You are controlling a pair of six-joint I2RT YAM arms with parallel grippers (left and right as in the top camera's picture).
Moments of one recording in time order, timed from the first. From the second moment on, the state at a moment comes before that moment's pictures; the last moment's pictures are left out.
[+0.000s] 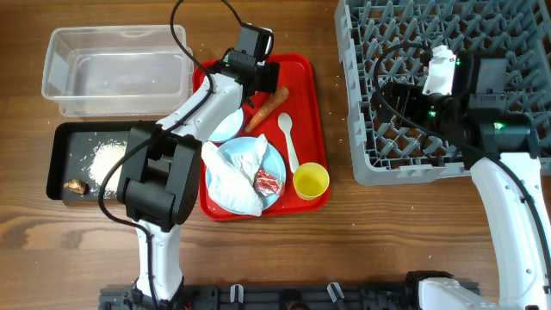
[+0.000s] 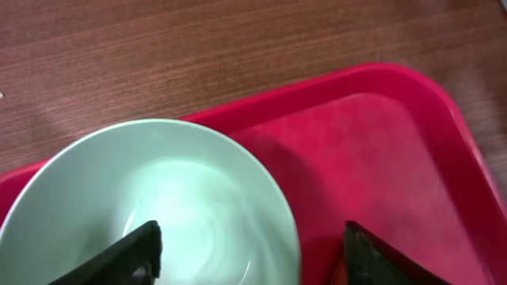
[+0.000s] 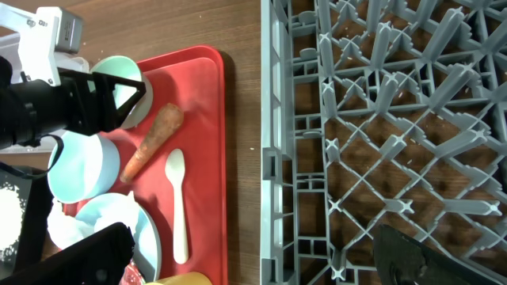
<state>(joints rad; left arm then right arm) -0.39 2.14 1.59 -0.37 -0.11 -0.13 0.00 1.32 1.23 -0.80 -0.30 0.16</state>
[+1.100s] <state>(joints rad) -0.50 2.12 1.58 -0.61 0.00 -0.01 0.00 1.32 1.23 -0.80 -0.29 0.16</state>
